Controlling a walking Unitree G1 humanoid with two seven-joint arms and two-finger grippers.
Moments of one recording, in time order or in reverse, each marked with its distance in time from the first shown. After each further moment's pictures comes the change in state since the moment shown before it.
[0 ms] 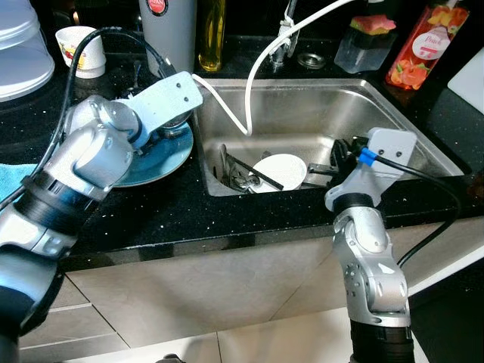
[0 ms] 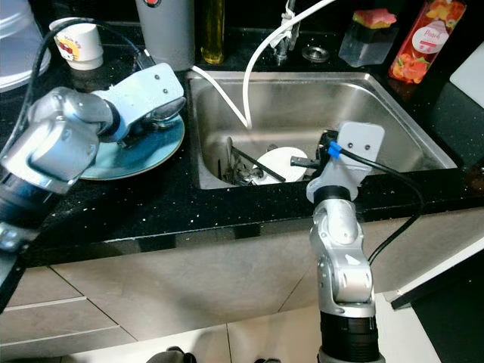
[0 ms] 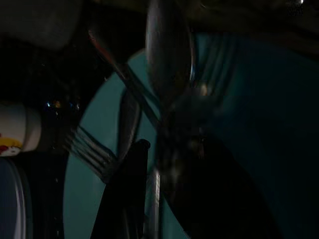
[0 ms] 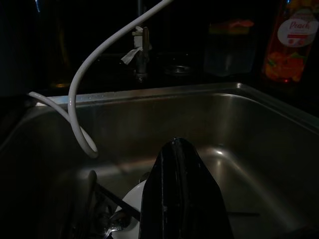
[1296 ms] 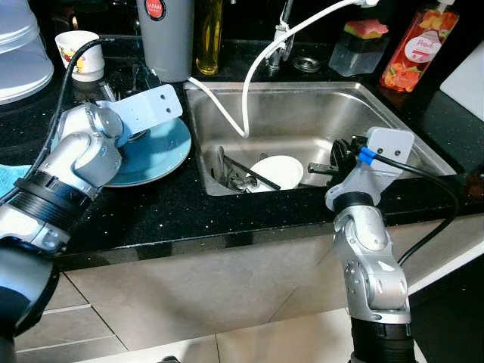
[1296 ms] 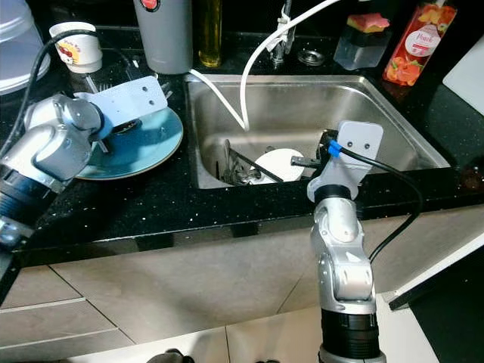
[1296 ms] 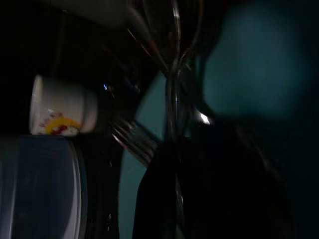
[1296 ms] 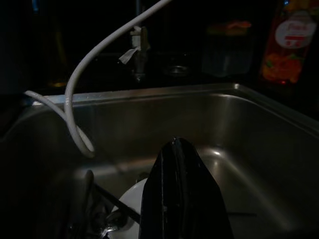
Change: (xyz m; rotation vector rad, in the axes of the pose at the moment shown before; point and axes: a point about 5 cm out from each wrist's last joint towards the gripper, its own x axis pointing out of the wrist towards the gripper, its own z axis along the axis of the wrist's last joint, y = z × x) left arm 0.023 0.023 -0.006 0.030 -0.011 0.253; right arm 0.003 -0.001 -0.002 -0.007 0.009 0.004
